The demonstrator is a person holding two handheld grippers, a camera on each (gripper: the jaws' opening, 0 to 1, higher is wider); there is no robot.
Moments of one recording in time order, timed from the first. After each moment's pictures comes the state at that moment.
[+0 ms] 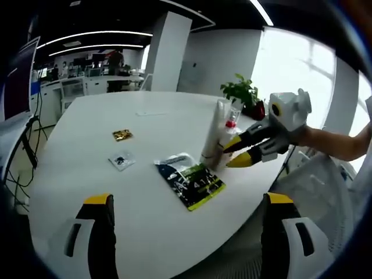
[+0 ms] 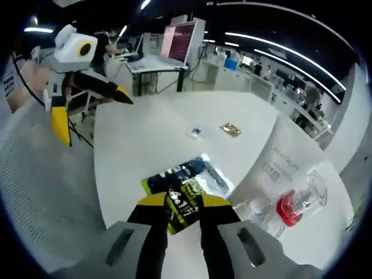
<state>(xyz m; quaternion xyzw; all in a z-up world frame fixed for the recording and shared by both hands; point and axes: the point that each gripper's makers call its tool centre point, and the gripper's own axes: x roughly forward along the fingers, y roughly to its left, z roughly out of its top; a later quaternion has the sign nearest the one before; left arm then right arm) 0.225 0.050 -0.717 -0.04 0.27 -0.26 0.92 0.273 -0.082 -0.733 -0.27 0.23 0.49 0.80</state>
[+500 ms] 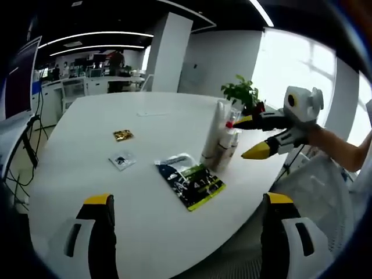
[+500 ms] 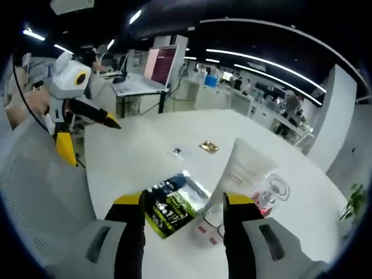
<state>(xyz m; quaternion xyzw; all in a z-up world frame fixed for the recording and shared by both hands) 0.222 0.044 -0.716 -0.04 0.27 -0.26 0.93 0.283 -0.101 -0.693 -0.23 0.17 0.43 0.86</state>
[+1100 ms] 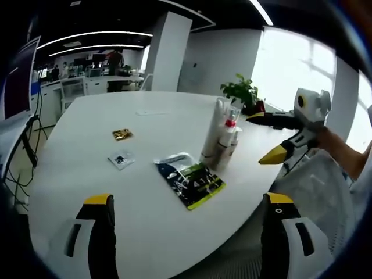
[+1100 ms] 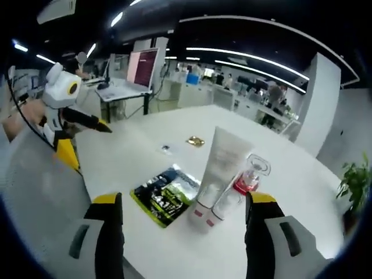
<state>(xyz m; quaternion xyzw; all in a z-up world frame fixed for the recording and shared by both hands) 0.225 0.047 -0.720 -0.04 0.27 -0.26 0.93 0.270 -0.125 -0.693 -0.20 0.19 0.38 0.88</state>
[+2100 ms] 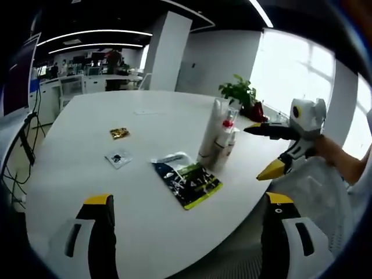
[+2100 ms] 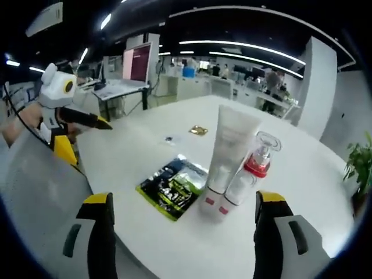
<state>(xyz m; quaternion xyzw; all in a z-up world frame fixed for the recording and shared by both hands) 0.220 0.043 -0.718 -0.05 0.27 -0.27 0.92 0.261 -0.122 -0.715 -0.16 0.23 0.38 0.88</state>
